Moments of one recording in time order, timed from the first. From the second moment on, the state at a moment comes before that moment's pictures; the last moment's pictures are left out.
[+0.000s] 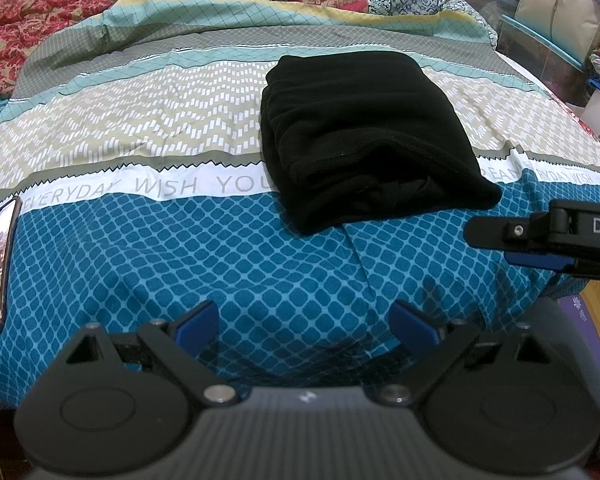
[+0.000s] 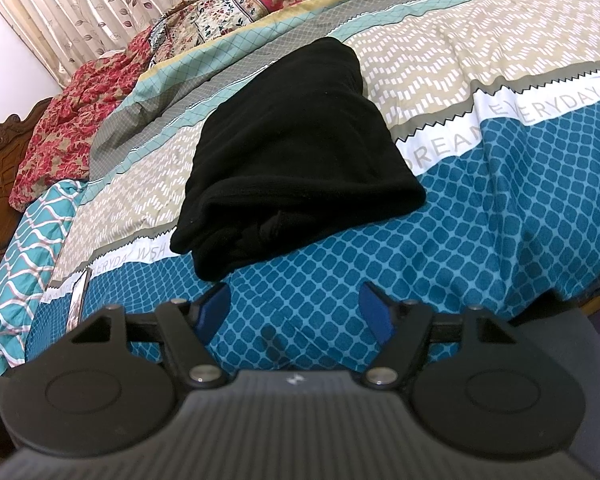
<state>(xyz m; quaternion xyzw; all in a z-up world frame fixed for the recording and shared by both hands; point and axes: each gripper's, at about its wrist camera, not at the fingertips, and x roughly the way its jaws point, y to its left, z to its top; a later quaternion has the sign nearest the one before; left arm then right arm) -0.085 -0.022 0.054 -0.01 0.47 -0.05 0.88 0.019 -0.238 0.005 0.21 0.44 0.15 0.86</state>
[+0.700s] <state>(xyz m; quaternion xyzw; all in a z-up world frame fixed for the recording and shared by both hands) -0.086 -0.021 0.054 -0.01 0.47 -0.05 0.88 0.019 -0.239 0.005 0.21 0.44 0.15 0.86</state>
